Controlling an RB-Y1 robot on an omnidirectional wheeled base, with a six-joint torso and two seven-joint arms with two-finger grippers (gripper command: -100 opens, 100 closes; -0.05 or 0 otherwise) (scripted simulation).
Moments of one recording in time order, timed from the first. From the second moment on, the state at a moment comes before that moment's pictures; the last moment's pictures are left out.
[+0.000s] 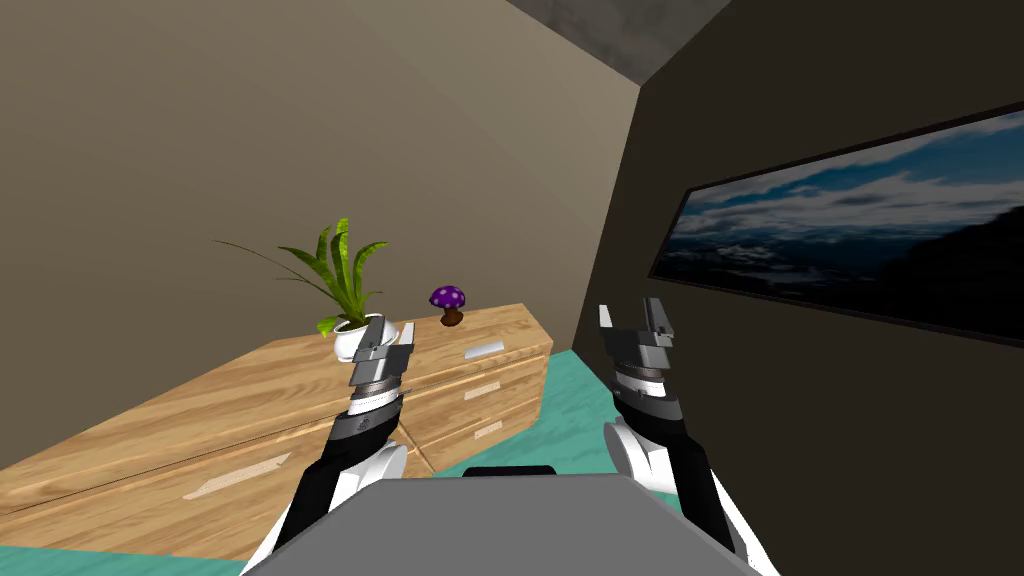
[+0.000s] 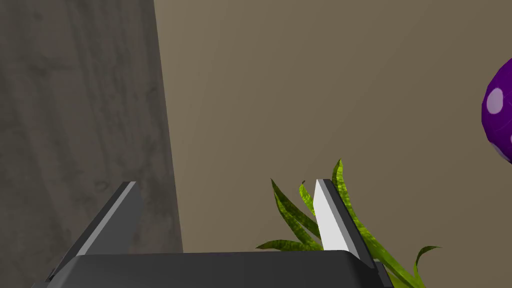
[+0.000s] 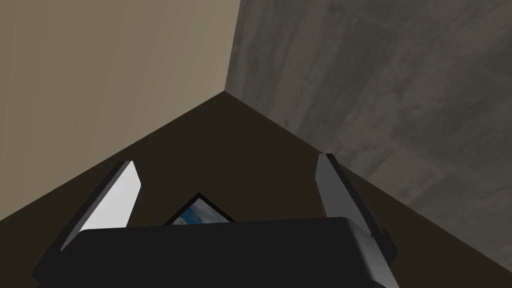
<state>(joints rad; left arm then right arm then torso) 0.55 0.04 -0.01 -2.28 0.11 -0.60 -0.10 0.47 -0.05 0.00 -2.36 -0.06 -0.59 -0.11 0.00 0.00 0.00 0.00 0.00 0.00</state>
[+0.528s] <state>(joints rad) 0.53 0.16 0.03 -2.25 0.16 -0.47 -0.06 0.47 -0.05 0.00 -2.36 -0.06 -0.59 -0.11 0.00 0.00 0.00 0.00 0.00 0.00</state>
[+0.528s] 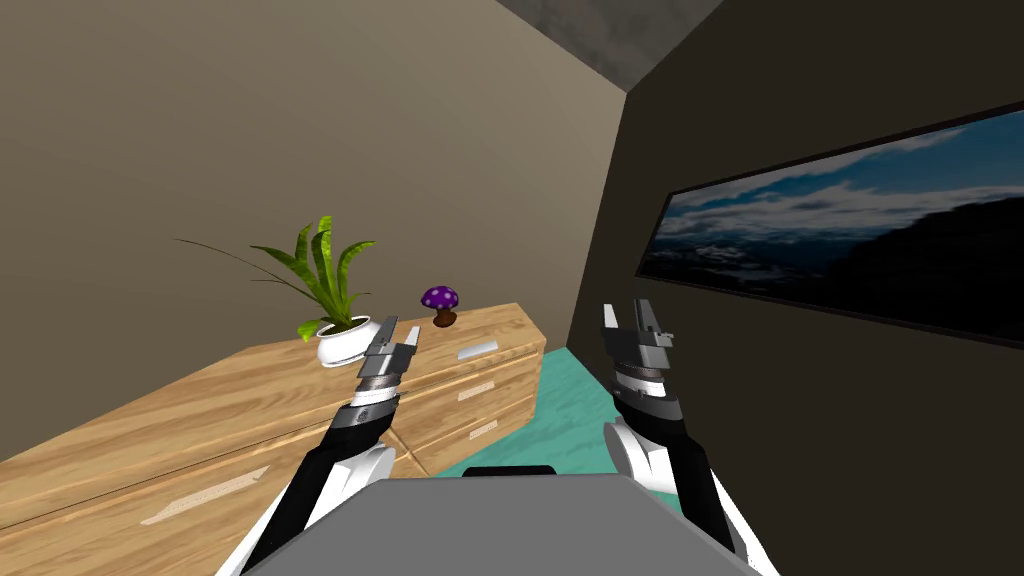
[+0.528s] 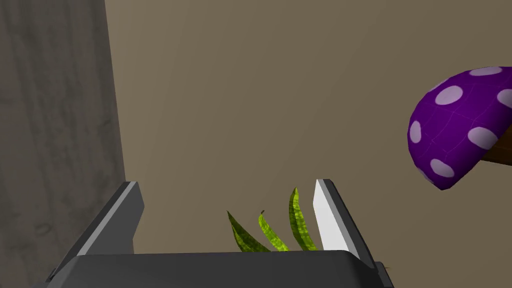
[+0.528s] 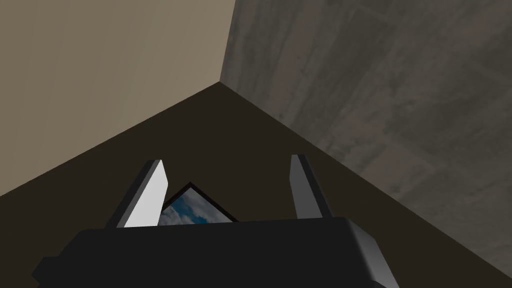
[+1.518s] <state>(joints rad) 0.50 0.30 0.11 -2.21 0.27 -0.19 0.03 0.47 -0.05 0.00 -2.36 -0.06 -0.59 -0.11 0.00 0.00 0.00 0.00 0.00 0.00</state>
